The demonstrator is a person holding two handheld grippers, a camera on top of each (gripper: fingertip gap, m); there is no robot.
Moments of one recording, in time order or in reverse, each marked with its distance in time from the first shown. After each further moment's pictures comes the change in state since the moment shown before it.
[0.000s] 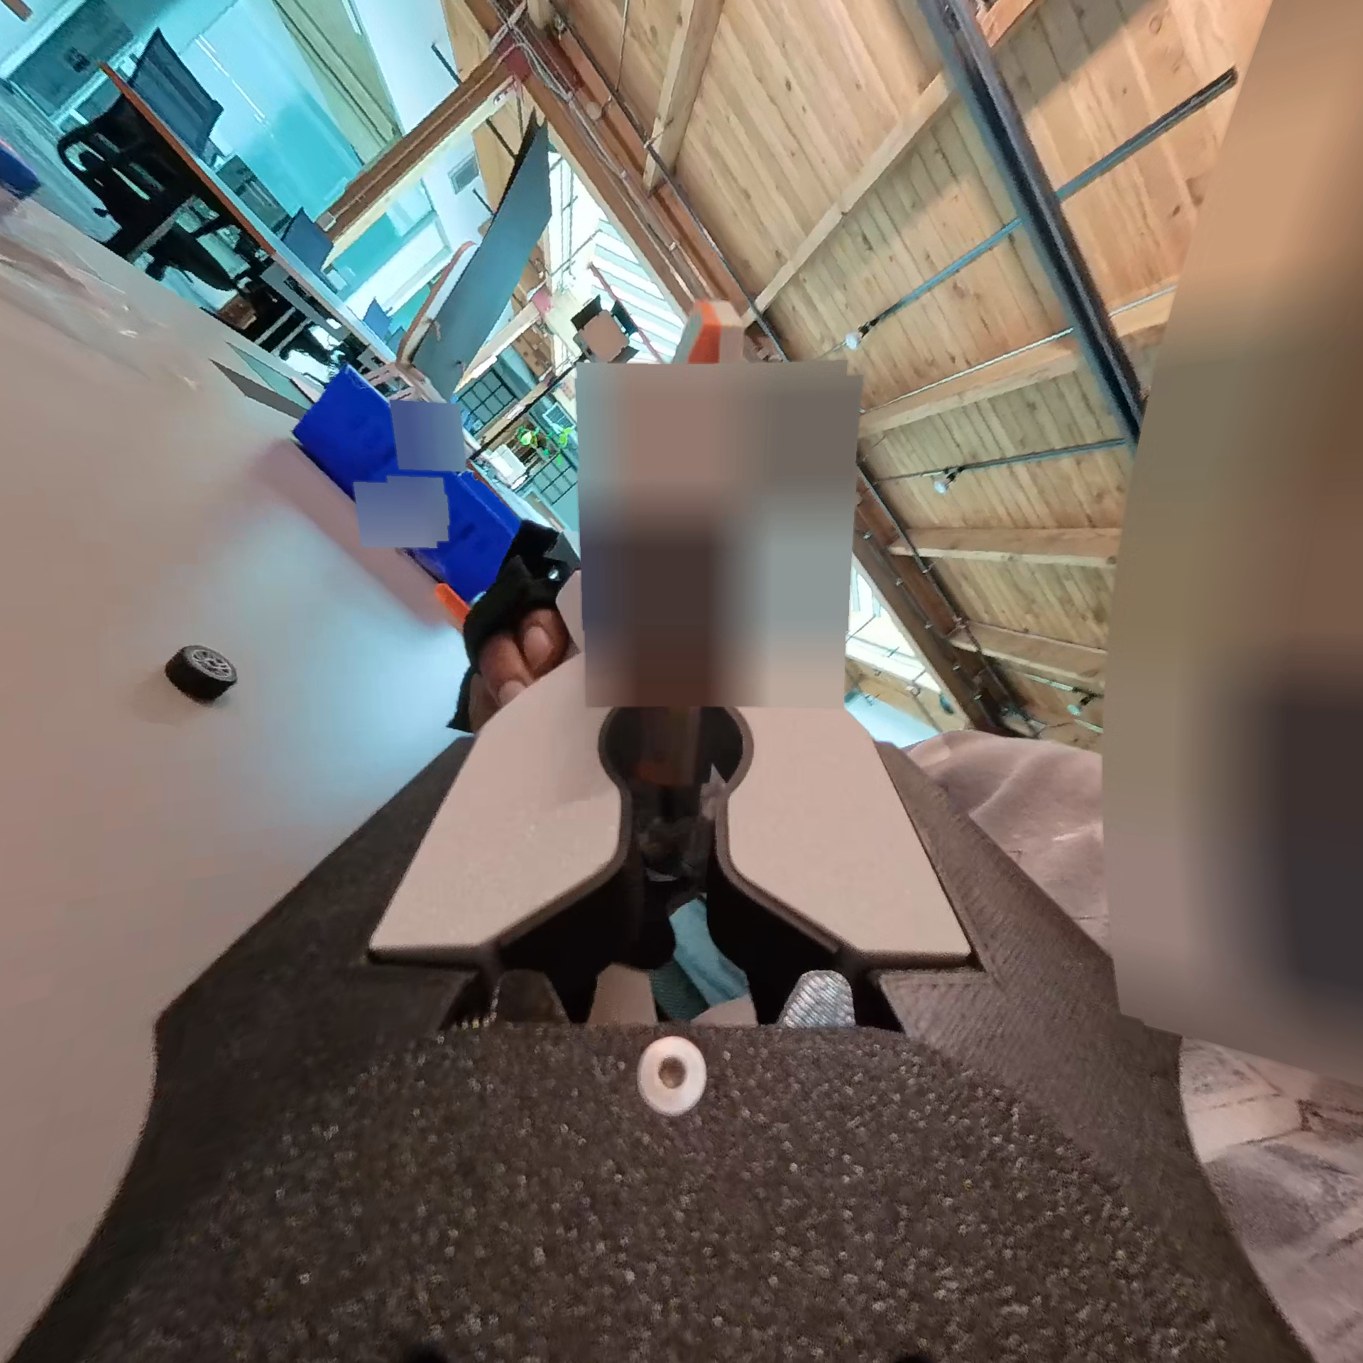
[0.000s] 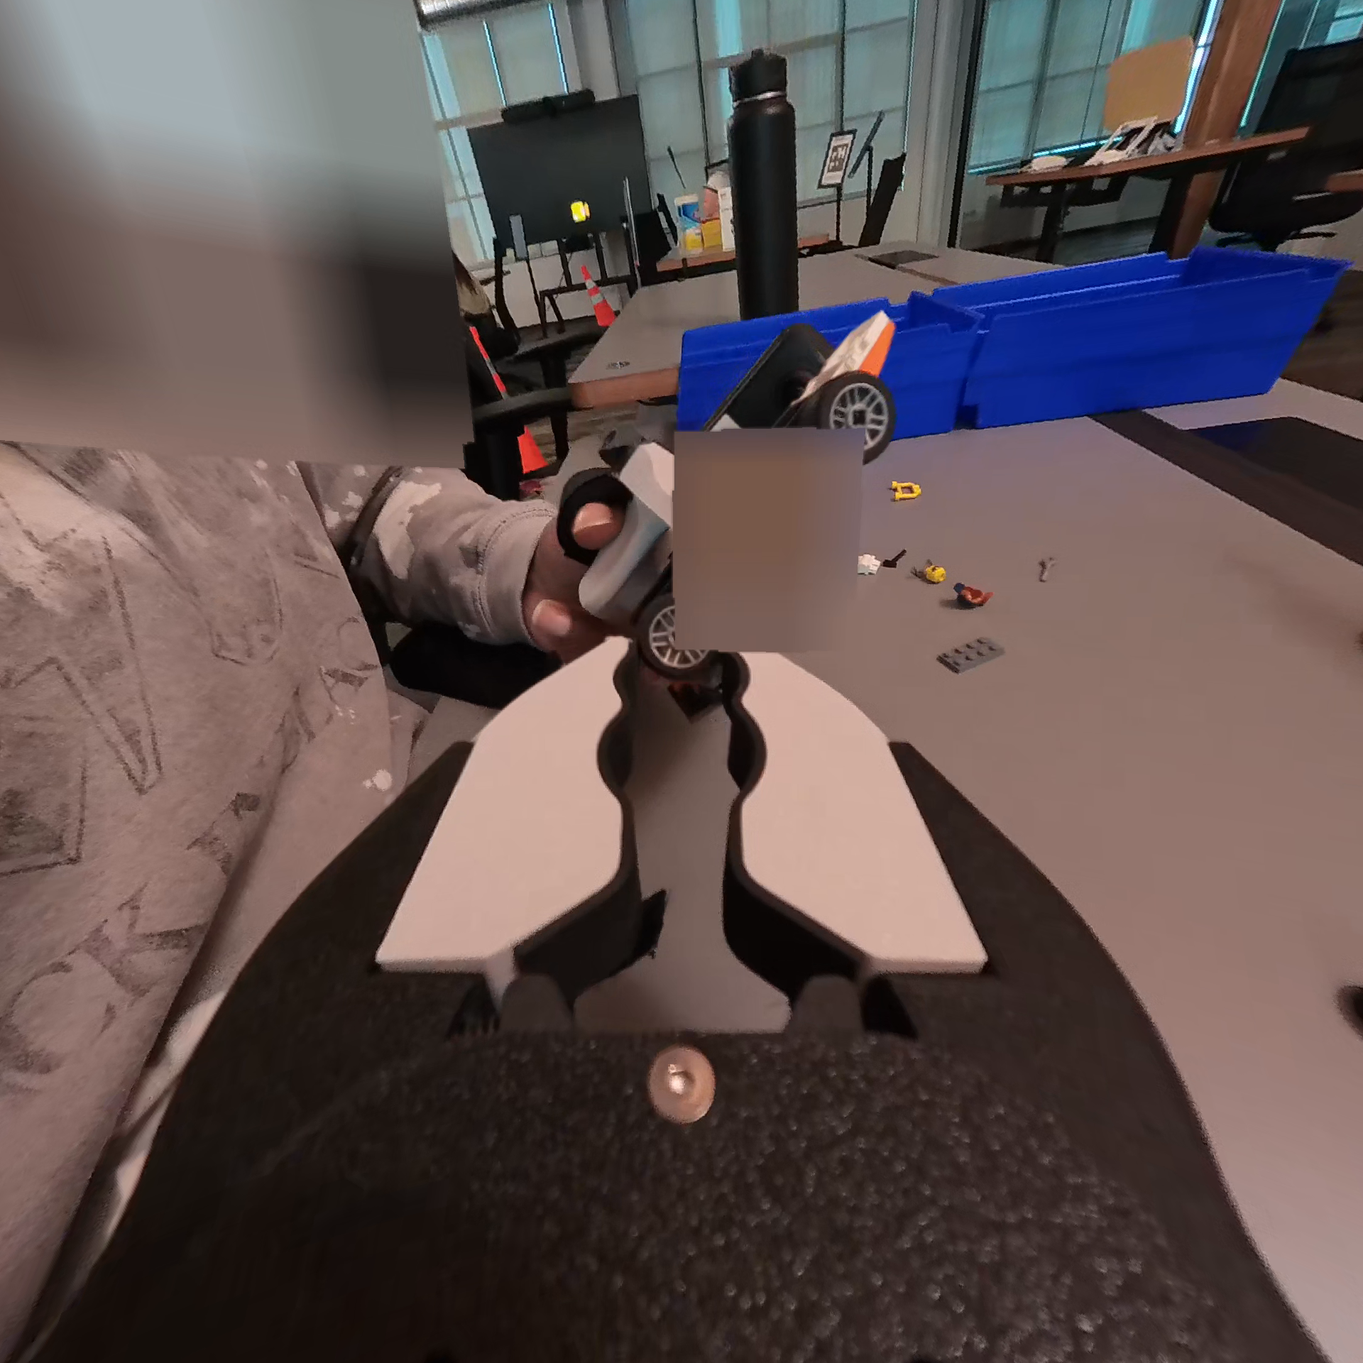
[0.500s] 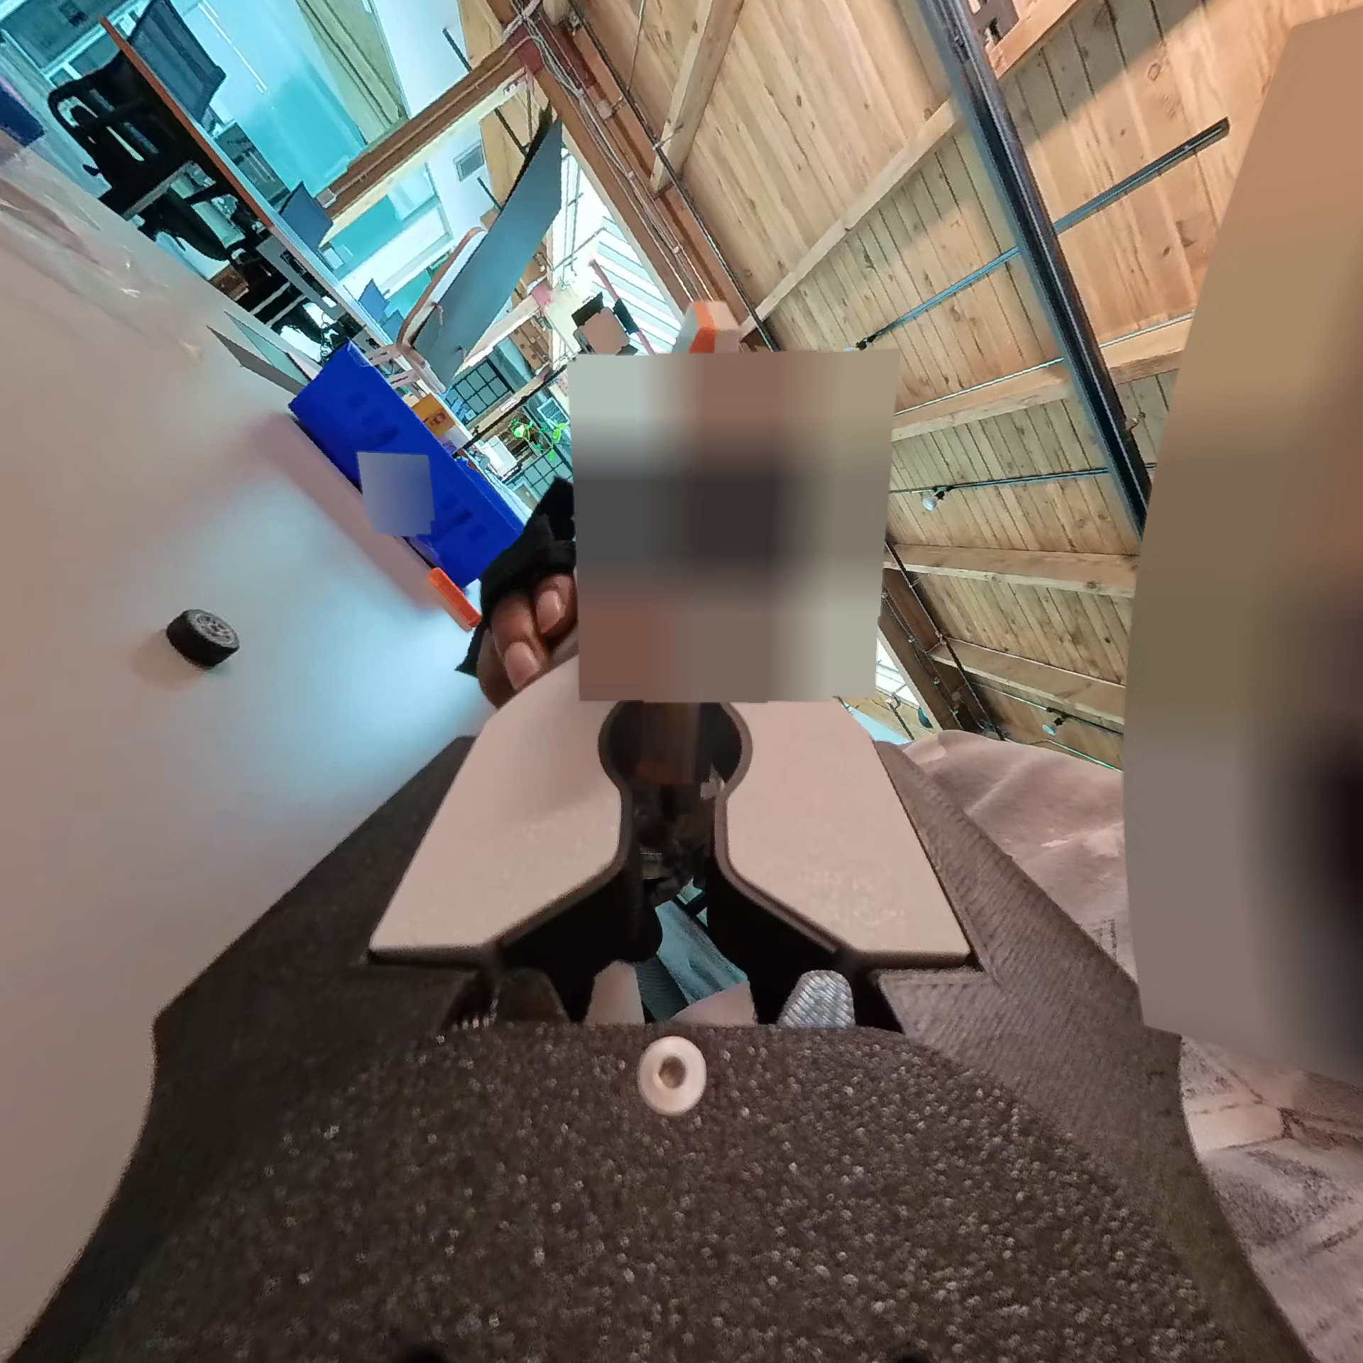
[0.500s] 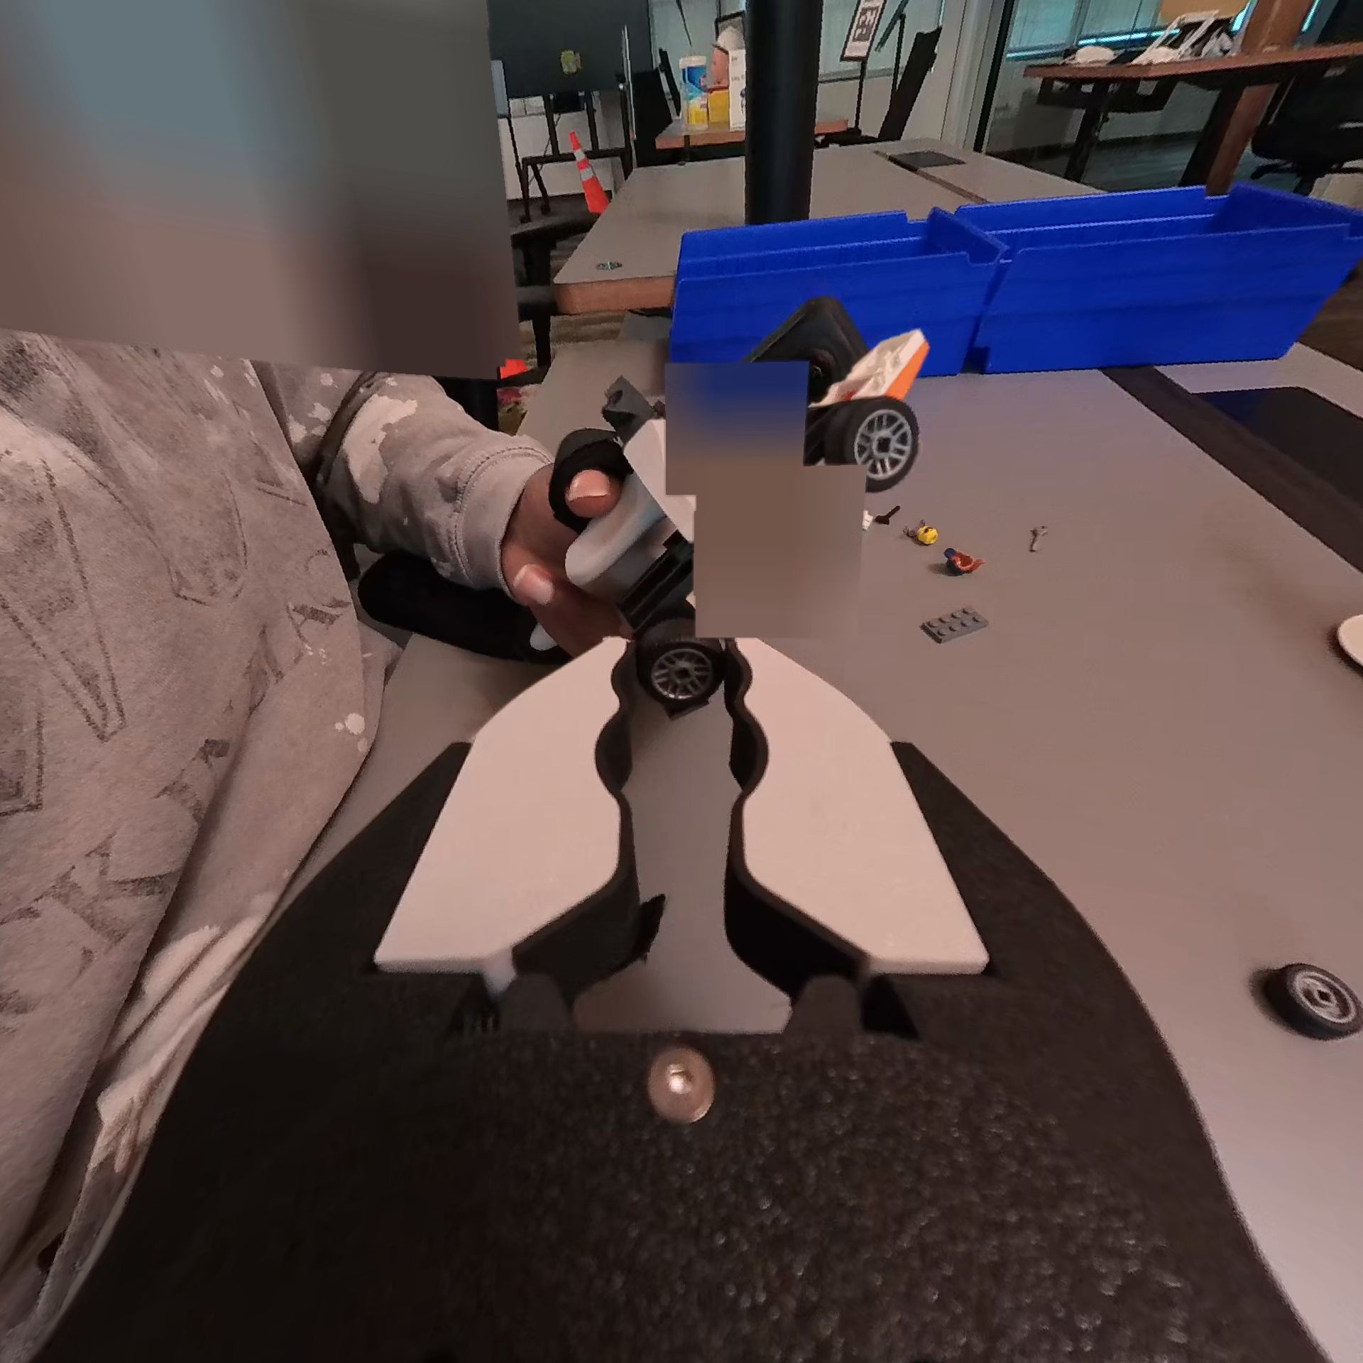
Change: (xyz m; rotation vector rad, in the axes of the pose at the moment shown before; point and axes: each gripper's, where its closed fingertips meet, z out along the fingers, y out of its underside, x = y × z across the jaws) left arm -0.007 0.003 -0.003 0.003 -0.002 -0.057; right arm 0.003 0.006 0.002 -0.132 0.007 -0.073
